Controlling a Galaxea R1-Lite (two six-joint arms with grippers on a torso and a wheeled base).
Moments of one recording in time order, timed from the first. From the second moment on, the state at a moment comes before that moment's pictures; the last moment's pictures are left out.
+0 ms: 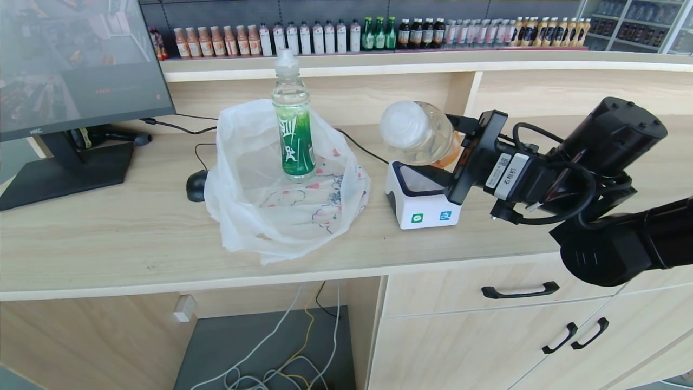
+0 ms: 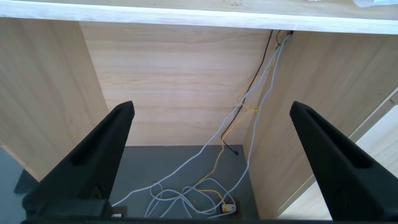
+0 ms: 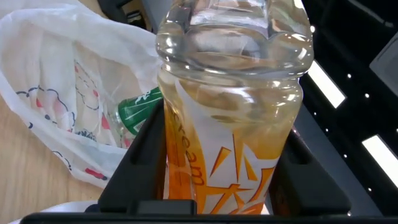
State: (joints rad) left arm 0.00 0.00 0.00 0.00 0.00 0.00; right arm 0.39 1.88 -1.04 -1.29 0.83 -1.03
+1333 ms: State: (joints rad) left arm 0.00 0.00 0.00 0.00 0.00 0.00; right arm 0.38 1.92 -1.06 -1.29 0.82 -1.03
